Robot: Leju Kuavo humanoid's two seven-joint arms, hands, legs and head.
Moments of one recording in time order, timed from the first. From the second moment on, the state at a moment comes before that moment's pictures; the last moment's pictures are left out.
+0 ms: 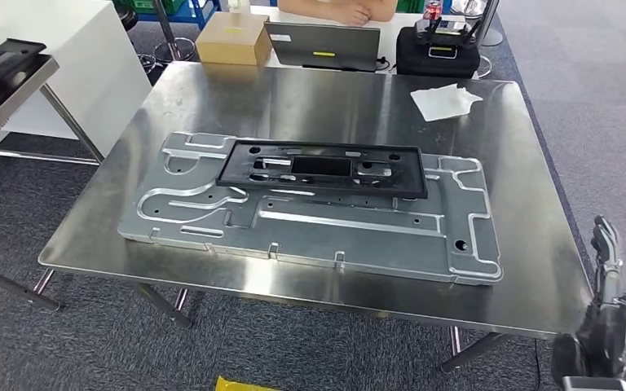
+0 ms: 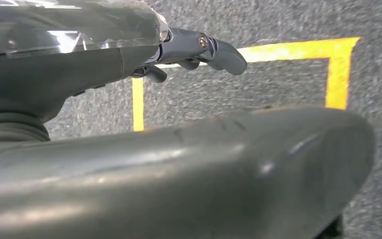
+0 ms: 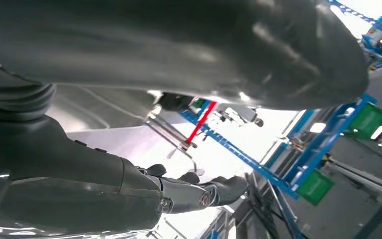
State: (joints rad) left arm -0.07 -0.20 1.32 -0.19 -1.21 0.08 -0.29; right arm 0.32 -0.13 -0.03 -2.24 0.37 -0.39 -0.32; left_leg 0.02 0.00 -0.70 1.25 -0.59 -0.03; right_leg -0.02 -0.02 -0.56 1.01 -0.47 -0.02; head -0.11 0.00
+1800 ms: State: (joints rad) left arm -0.05 -0.19 1.32 -0.19 -1.24 0.11 -0.38; right arm 0.21 0.04 -0.13 -1.05 0.89 -0.45 -0.19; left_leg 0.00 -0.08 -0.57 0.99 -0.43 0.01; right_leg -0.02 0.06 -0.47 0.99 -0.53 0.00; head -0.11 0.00
